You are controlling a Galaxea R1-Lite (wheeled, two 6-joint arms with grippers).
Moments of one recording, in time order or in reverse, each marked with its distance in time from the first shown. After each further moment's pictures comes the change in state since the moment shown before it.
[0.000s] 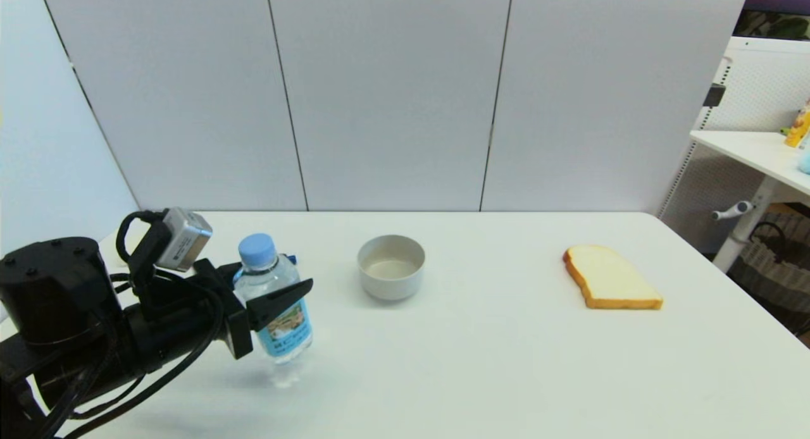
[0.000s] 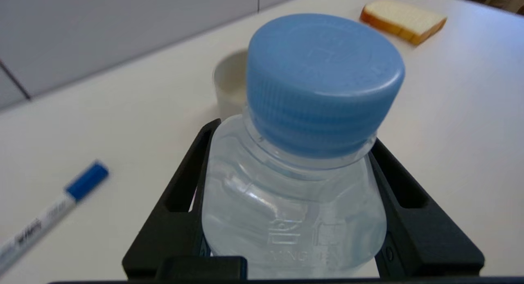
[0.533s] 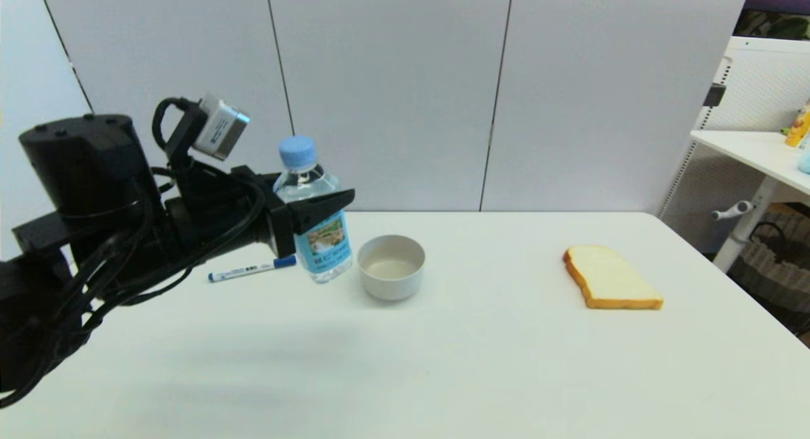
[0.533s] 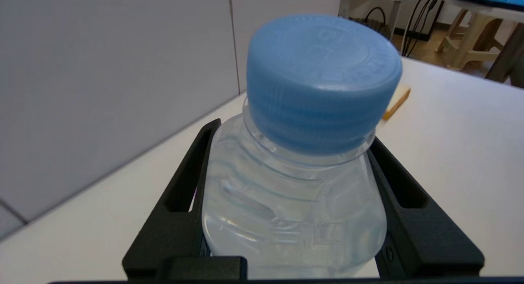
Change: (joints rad) left arm -0.098 0.008 -0.478 0.367 0.007 0.001; right arm 0.000 0.000 0.000 0.000 0.000 0.001
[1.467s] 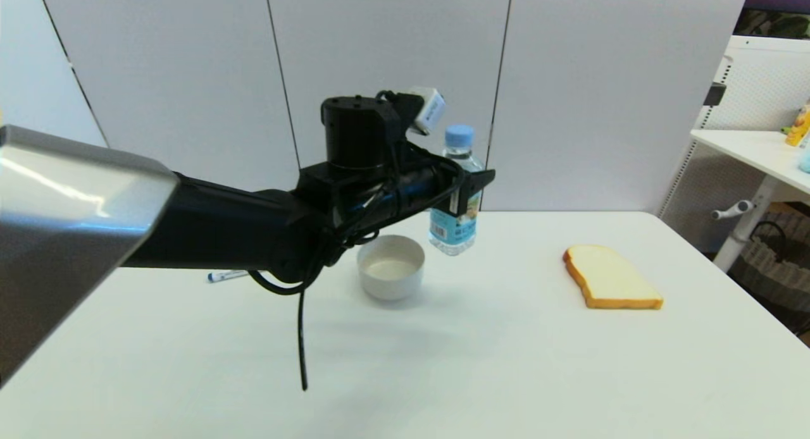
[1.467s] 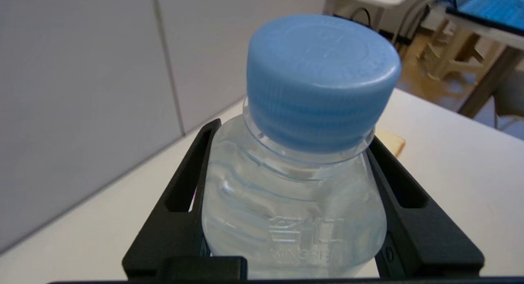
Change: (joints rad) left arm -0.280 0.492 -0.656 0.212 0.248 -0.082; right arm 0.000 0.000 0.000 0.000 0.000 -0.001
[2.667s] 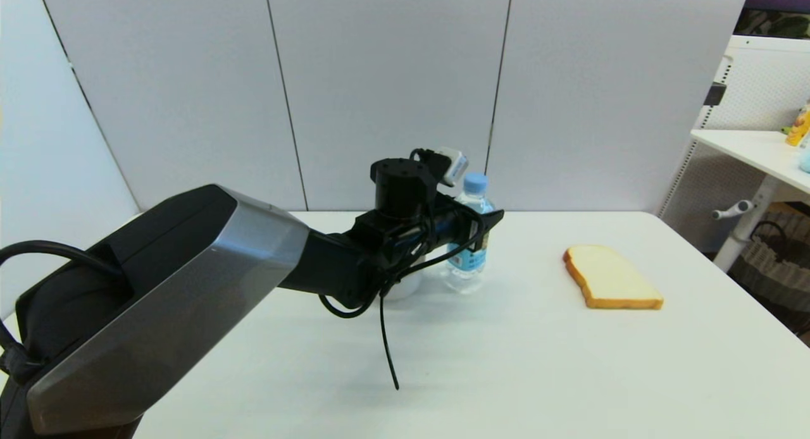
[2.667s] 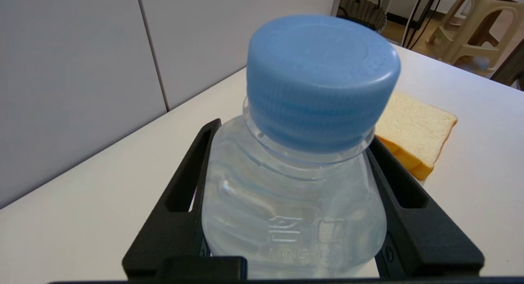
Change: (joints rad) left arm -0.007 0.252 -0.093 -0.133 0.005 0.000; right arm 0.000 0.000 0.000 0.000 0.000 0.000
